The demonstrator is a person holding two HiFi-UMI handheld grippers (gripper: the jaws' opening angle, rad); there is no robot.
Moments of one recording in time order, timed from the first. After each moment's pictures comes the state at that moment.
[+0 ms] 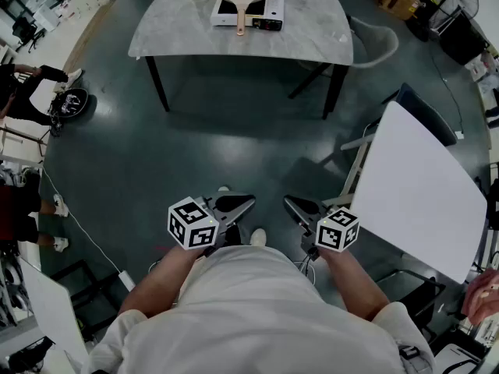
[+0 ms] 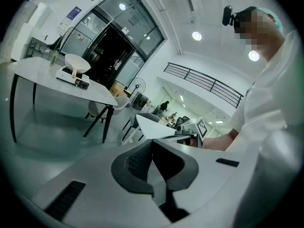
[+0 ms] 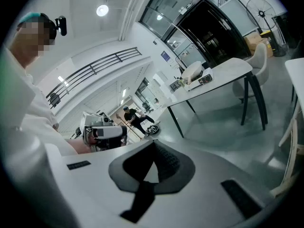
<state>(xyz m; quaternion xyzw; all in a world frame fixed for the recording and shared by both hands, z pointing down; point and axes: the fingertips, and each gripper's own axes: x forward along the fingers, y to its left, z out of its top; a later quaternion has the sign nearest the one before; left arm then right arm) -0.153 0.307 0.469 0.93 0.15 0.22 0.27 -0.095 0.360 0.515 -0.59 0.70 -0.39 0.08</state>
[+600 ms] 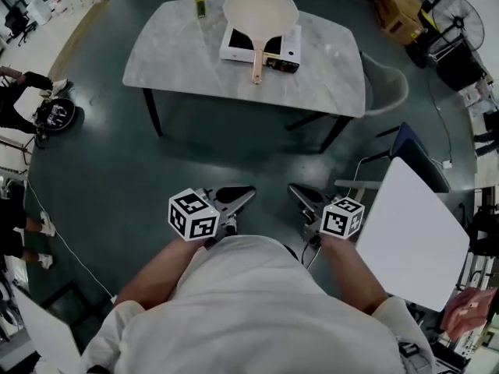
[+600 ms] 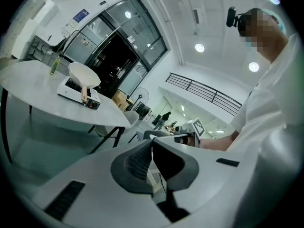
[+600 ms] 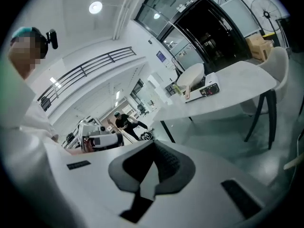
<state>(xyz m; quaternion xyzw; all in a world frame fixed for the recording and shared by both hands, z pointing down) -0.035 0.080 0.453 0.93 0.15 0.17 0.28 0.044 0.134 0.494 -0.61 0.68 -0.40 0.09</state>
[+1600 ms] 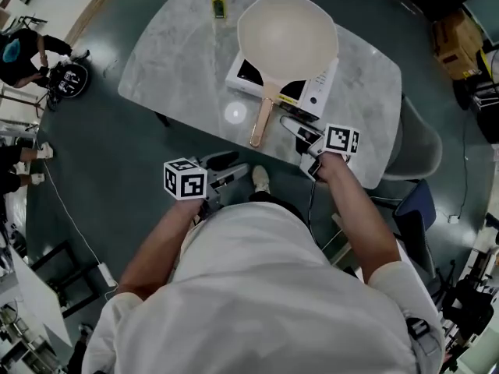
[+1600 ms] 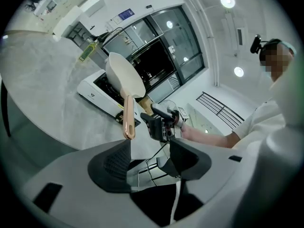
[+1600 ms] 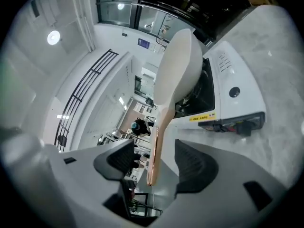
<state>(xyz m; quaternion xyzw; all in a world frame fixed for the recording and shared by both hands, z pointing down) 0.182 -0.174 0.532 0.89 0.01 0.16 0.44 0.337 -0.221 0.547 -0.46 0.69 -0.53 0.16</state>
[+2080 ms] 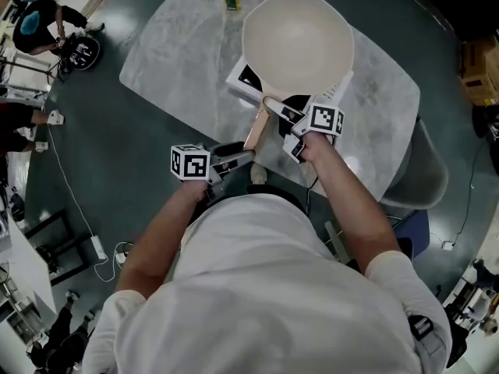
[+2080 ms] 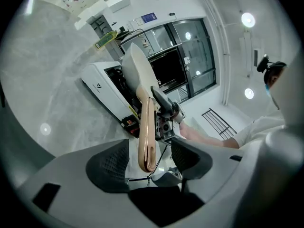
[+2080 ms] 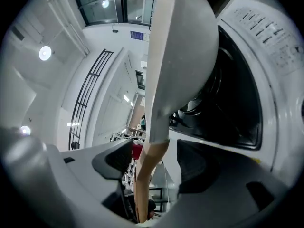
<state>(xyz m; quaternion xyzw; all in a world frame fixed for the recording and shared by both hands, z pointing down) 0.249 -0.218 0.577 0.84 -0.03 0.13 0.53 0.344 -0.323 0.575 -0.38 0.70 -0.58 0.18</state>
